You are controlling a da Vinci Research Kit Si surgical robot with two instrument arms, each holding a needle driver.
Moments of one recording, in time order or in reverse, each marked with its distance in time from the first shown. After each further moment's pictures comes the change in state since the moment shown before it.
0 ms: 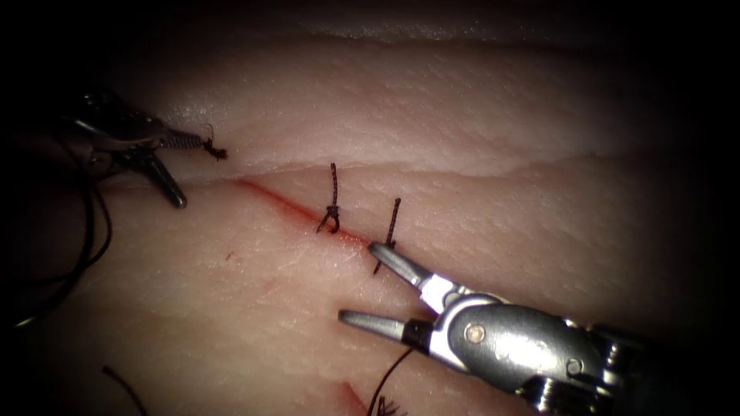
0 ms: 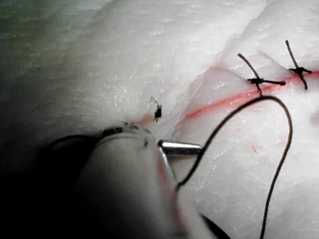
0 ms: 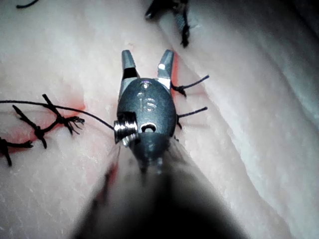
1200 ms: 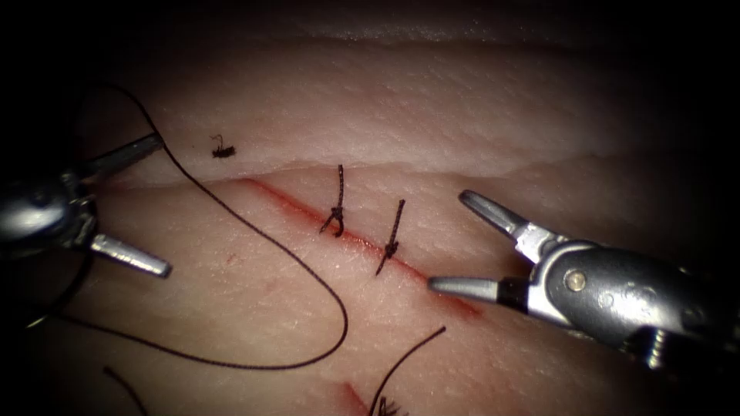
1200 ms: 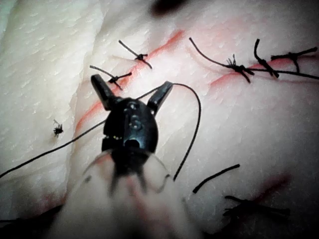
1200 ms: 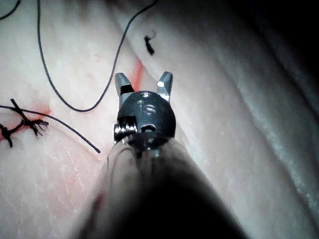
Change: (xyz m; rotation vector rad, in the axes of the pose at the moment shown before) right arm 0.004 0.006 -0.005 0.178 -0.209 -0.166; left arm 0.005 0.025 -0.004 0.246 0.378 0.705
